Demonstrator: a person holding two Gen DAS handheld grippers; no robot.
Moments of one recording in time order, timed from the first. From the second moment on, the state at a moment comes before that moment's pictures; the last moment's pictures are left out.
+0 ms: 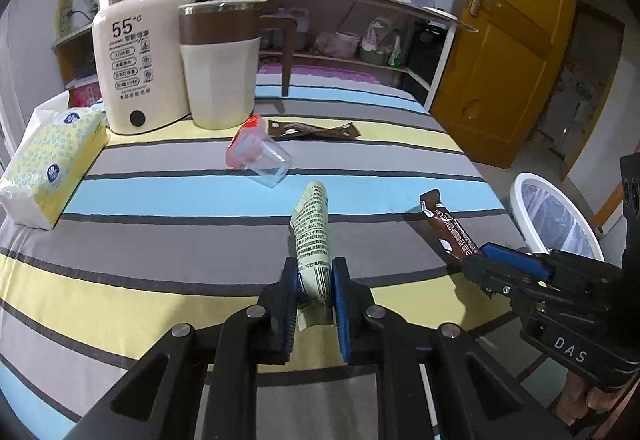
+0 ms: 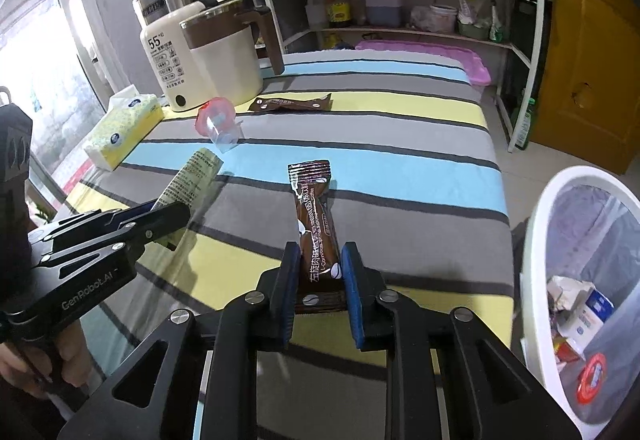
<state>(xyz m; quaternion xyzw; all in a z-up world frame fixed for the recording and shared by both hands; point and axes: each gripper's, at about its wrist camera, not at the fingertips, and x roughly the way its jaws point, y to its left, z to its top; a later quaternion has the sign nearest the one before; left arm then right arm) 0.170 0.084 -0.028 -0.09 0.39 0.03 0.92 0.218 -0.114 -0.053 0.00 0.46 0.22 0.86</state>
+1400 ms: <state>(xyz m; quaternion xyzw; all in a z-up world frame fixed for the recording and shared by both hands) 0.173 -0.056 0.008 -0.06 0.36 -0.13 0.92 0.160 -0.267 -0.007 0.08 0.42 0.09 0.90</state>
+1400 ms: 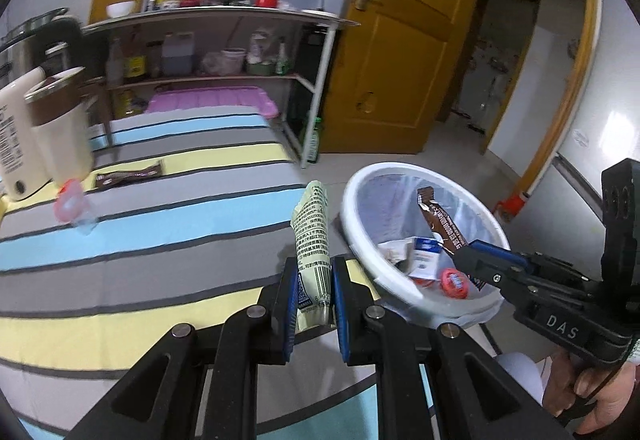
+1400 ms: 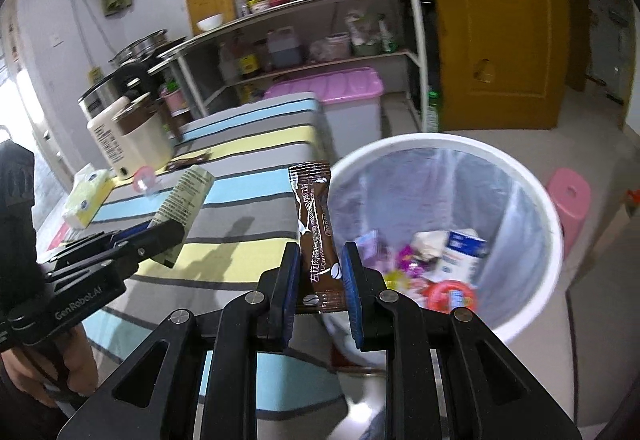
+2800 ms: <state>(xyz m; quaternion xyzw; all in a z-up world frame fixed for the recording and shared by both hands) 0.223 -0.126 0.000 -0.05 0.38 -0.21 0.90 0.165 -0.329 -0.022 0.10 0.43 0.01 0.90</state>
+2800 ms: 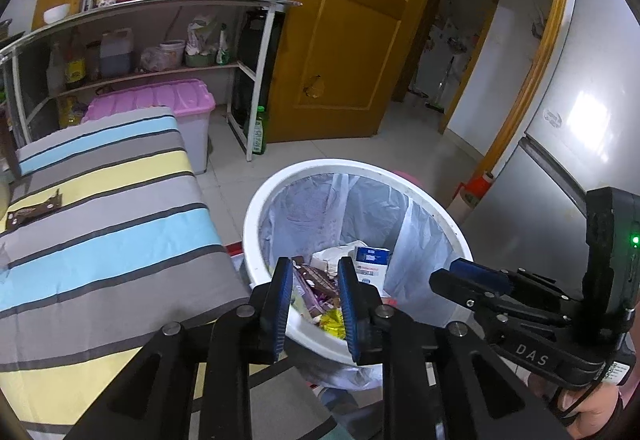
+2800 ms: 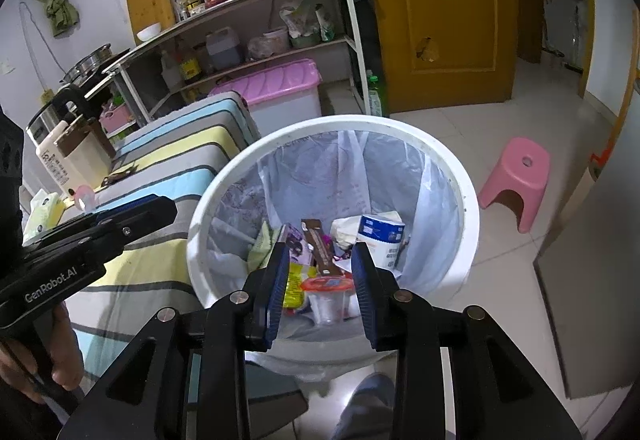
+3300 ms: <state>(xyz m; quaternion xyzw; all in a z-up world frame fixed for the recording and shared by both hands) 0.185 -0.075 0.008 -0.06 0.36 -0.16 0.91 0.148 -0.290 0.000 0.08 0.41 0.06 0.91</state>
